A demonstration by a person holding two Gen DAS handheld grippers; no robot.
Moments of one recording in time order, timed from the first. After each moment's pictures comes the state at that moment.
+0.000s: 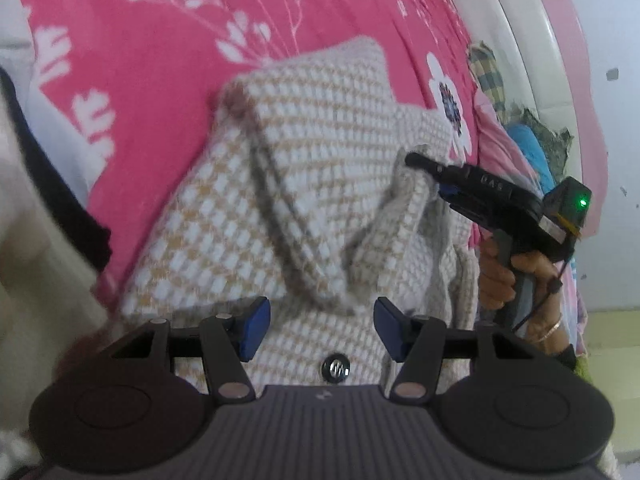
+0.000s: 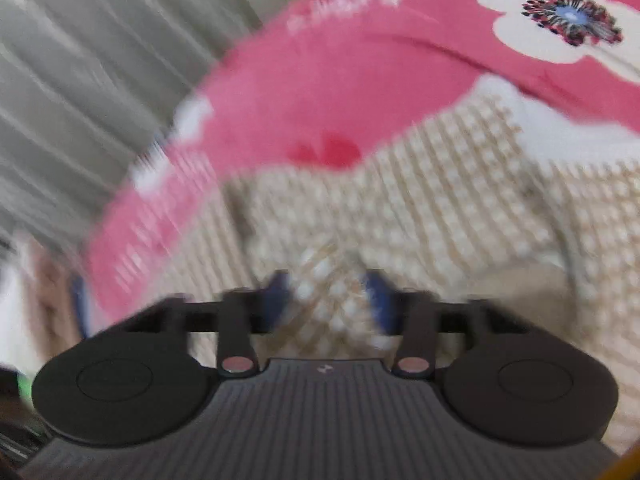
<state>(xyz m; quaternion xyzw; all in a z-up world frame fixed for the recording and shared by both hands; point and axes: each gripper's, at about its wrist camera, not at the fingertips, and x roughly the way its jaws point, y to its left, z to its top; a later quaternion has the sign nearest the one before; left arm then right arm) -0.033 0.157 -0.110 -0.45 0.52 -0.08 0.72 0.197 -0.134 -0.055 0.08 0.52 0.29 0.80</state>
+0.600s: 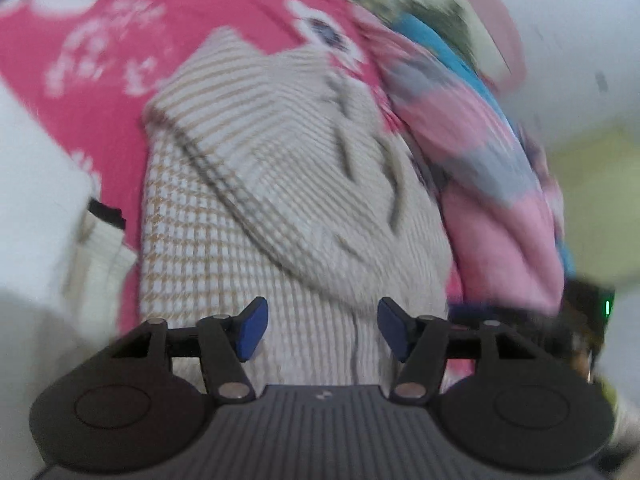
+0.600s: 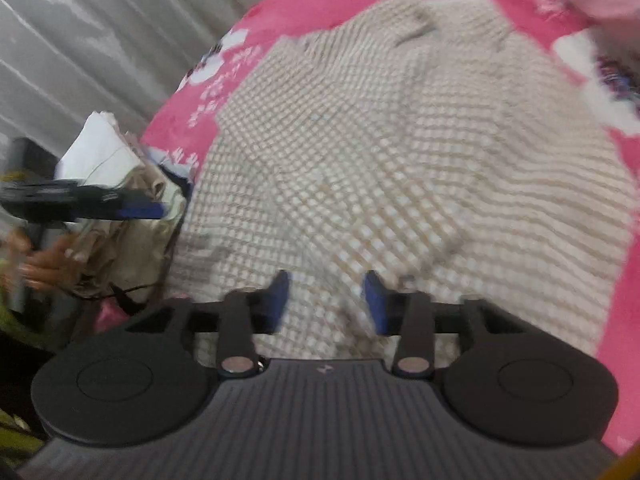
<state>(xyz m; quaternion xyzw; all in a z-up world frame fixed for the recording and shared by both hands) -0.119 0.166 0.001 -0.25 0.53 -0.25 0.77 -0.118 -0.223 0.041 0.09 0.51 0.22 0.82</state>
